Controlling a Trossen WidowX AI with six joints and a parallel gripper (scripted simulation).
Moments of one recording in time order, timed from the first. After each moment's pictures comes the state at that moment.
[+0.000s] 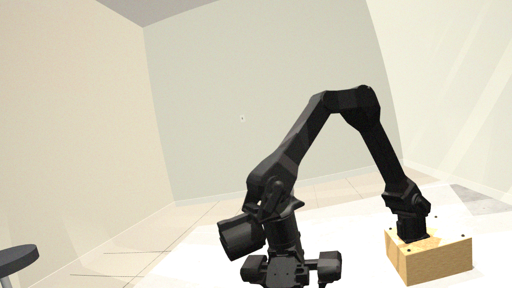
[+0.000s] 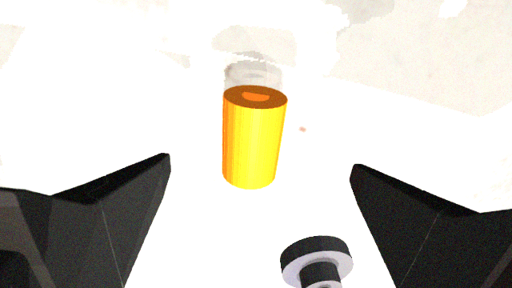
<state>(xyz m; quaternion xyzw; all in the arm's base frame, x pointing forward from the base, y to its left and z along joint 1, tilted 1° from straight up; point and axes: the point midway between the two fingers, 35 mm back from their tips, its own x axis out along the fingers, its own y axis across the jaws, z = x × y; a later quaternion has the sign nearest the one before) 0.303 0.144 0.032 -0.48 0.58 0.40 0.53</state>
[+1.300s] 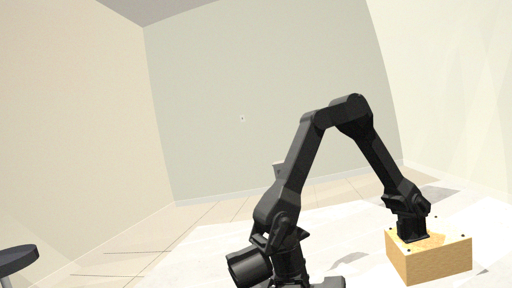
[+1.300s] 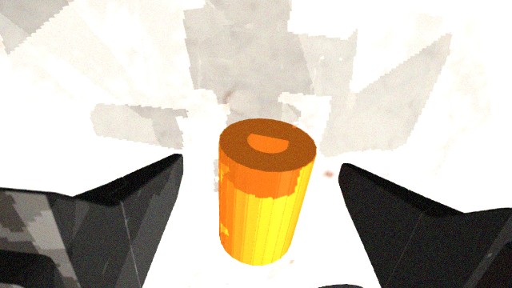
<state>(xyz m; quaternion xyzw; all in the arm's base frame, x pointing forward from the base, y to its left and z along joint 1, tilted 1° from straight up) 0.303 0.143 -0.025 -0.48 0.58 0.40 0.52</state>
